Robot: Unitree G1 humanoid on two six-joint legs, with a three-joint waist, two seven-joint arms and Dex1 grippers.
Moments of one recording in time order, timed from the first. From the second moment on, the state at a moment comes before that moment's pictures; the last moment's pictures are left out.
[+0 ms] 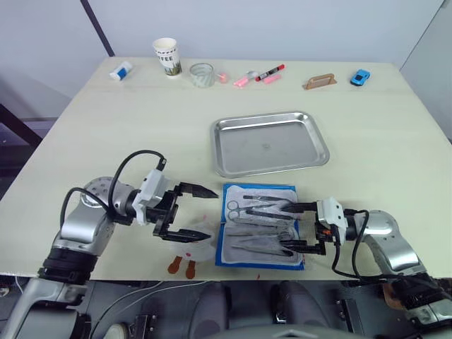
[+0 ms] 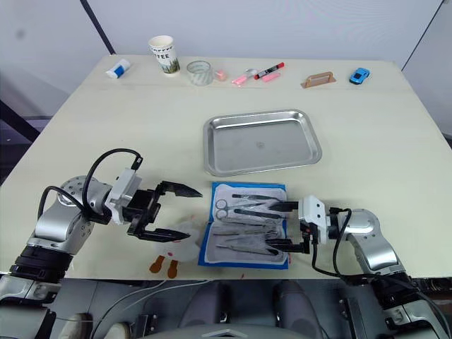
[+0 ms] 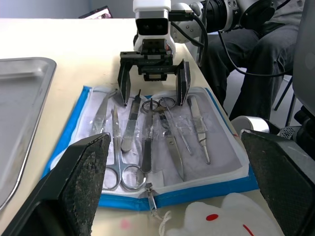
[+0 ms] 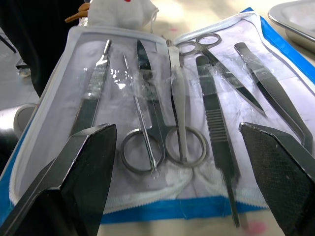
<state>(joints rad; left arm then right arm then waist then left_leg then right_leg) -0.30 0.86 -0.10 0.06 -0.63 0.02 -1.57 -0.18 -0.52 0.20 0.05 0.30 -0.06 1.26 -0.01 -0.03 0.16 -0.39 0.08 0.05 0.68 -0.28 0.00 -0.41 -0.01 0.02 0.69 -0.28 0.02</state>
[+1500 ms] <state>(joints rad) -0.55 0.64 -0.17 0.37 -0.42 0.00 -1.56 -0.20 -0.50 0.24 0.15 0.25 -0.17 1.22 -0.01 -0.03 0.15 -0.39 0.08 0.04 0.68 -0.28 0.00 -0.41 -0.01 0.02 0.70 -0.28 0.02</state>
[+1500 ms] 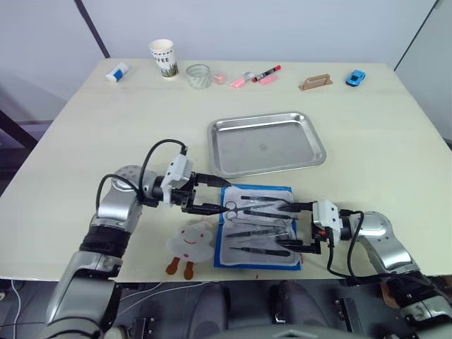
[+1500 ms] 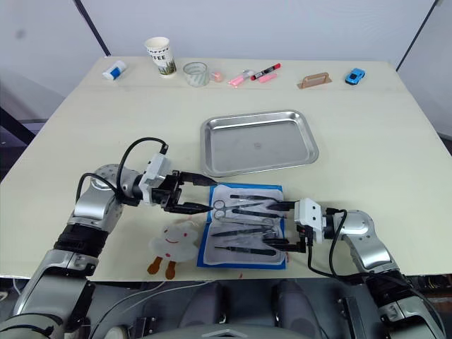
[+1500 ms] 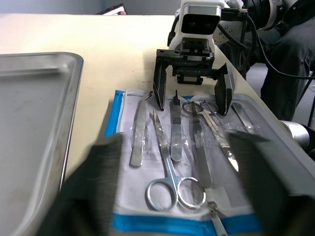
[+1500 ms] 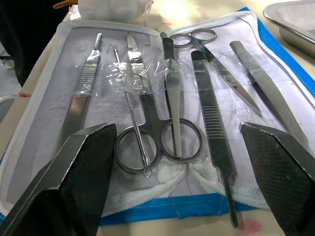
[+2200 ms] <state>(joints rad) -0.69 0.49 -0.21 0.69 -0.26 -0.20 -1.57 -0.20 -0.49 0.23 0.16 0.24 -0.19 1.21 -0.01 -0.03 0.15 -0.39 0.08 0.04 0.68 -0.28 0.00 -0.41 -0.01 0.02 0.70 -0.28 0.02</state>
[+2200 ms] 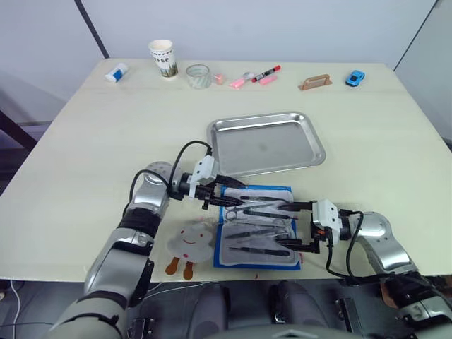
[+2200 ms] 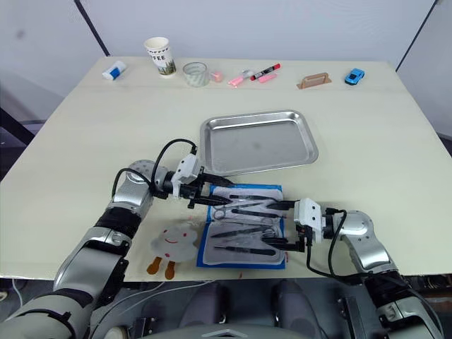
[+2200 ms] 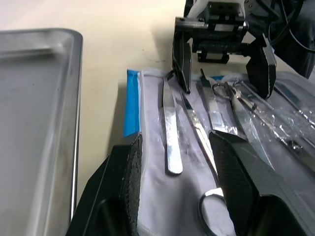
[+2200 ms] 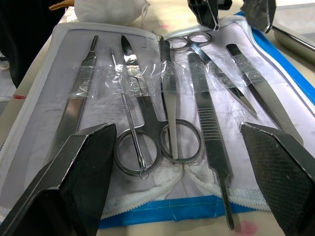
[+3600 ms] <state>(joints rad) -0.72 0.47 -0.25 0.77 -0.20 -0.20 -1.57 -0.18 -0.48 0.24 0.15 0.24 -0.20 1.18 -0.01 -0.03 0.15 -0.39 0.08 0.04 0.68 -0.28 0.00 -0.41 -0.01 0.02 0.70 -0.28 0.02</state>
